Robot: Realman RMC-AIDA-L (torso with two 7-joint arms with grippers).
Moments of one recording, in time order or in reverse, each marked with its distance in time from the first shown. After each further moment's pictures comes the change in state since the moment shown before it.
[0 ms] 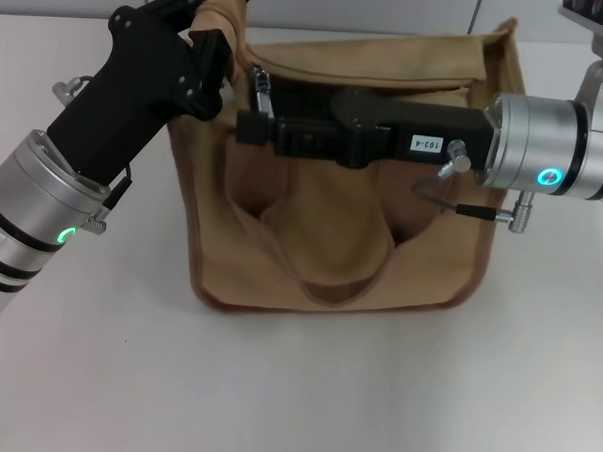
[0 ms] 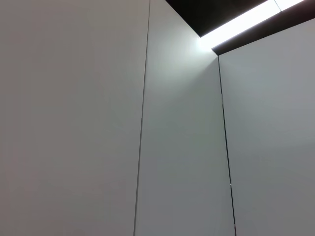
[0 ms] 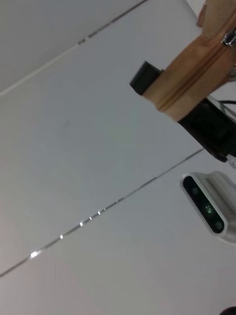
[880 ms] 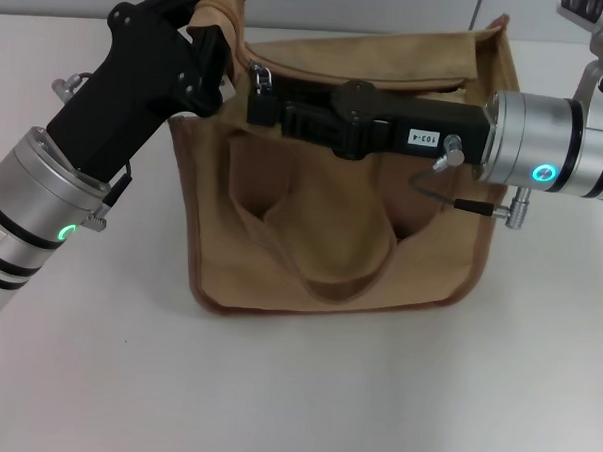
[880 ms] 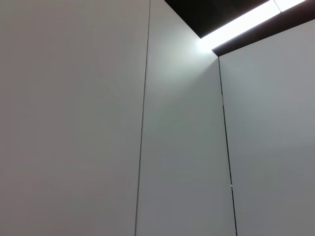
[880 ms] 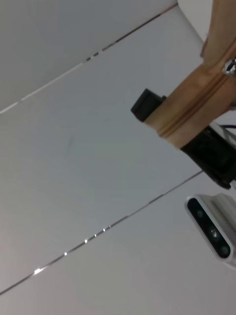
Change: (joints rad) left arm -0.003 0.000 -0.005 0.002 0.000 0.000 0.000; right arm -0.005 0.000 -0.008 0.005 0.024 0.048 -0.006
